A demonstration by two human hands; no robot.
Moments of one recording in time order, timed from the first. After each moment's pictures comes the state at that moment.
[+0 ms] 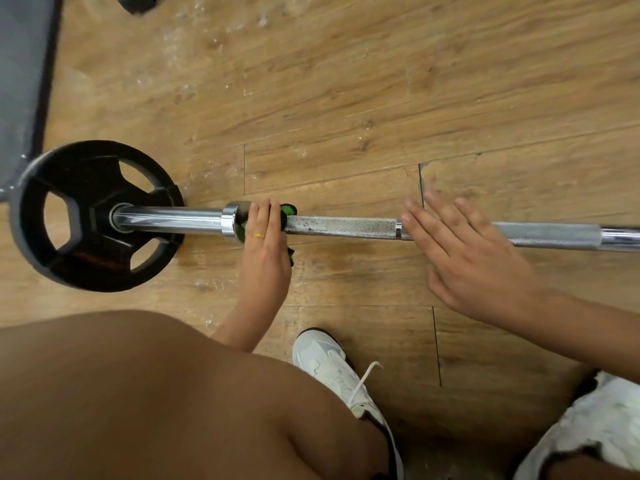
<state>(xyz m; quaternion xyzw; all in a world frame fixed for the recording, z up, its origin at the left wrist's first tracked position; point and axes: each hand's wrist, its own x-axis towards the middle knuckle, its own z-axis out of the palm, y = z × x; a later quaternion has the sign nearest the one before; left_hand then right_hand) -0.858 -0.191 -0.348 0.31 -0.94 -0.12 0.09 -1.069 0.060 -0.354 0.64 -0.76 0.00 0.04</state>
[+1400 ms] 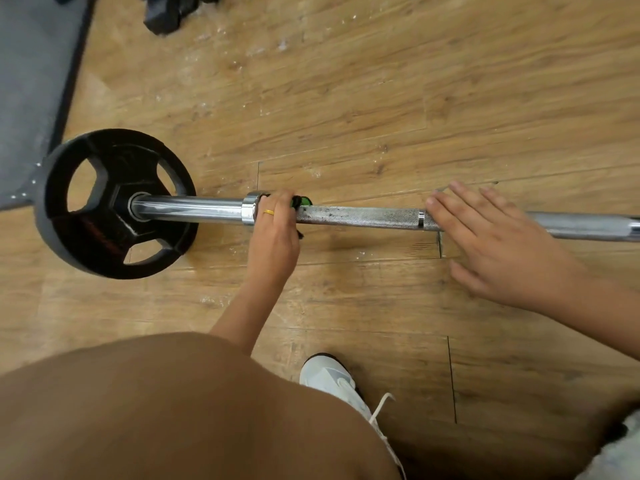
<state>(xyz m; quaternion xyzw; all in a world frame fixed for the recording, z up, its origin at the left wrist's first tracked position) -0.907 -0.243 -0.354 0.29 -0.93 -0.12 0.18 -1.118 0.032 -0.351 0.64 -0.77 0.02 -0.01</state>
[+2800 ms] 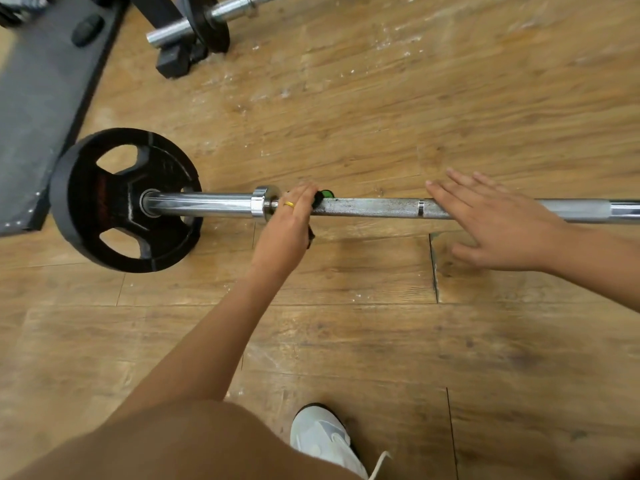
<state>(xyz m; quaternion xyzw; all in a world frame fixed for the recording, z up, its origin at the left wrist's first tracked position) -0.977 -0.284 -0.344 0.22 -0.97 -0.10 0.10 -1.211 -0.020 -0.354 0.64 -0.77 0.03 -0.05</state>
